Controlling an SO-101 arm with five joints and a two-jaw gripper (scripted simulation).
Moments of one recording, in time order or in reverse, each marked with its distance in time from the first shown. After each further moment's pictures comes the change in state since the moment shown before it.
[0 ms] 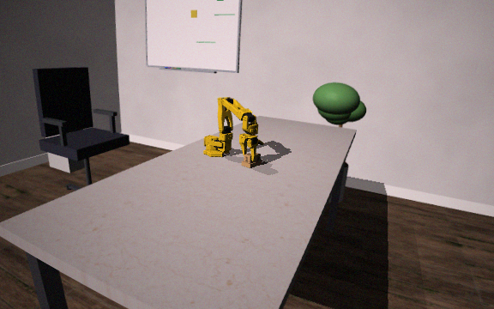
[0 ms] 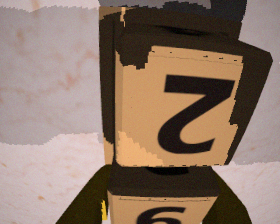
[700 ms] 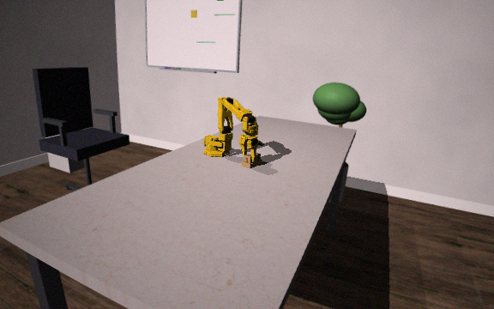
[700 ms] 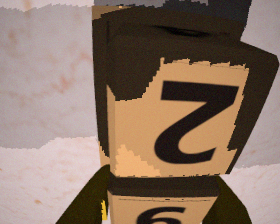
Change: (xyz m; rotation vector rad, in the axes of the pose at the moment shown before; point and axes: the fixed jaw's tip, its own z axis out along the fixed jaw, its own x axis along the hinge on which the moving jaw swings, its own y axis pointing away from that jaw) arm 0.000 -0.001 0.003 0.007 0.001 0.000
